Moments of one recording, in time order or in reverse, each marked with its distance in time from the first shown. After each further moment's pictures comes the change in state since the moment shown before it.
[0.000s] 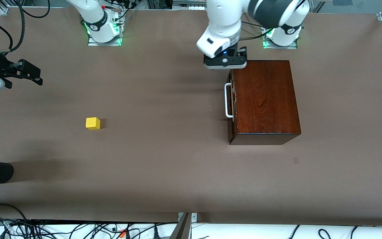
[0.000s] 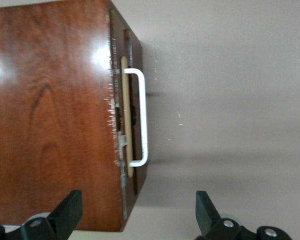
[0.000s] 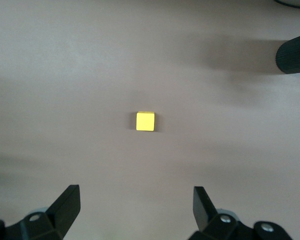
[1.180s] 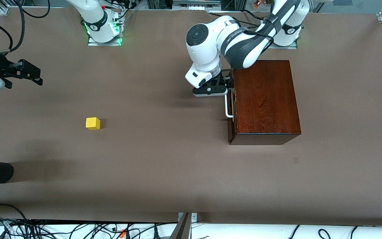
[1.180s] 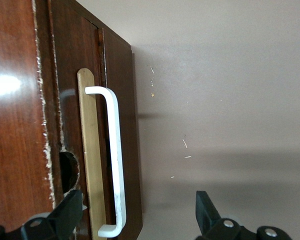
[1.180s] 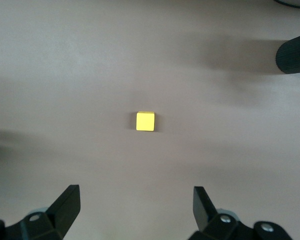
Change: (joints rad) left arm -0.042 0.246 0.001 -0.003 0.234 0.120 -0.110; right arm 0.000 0.000 0.000 0.000 0.000 0.000 0.000
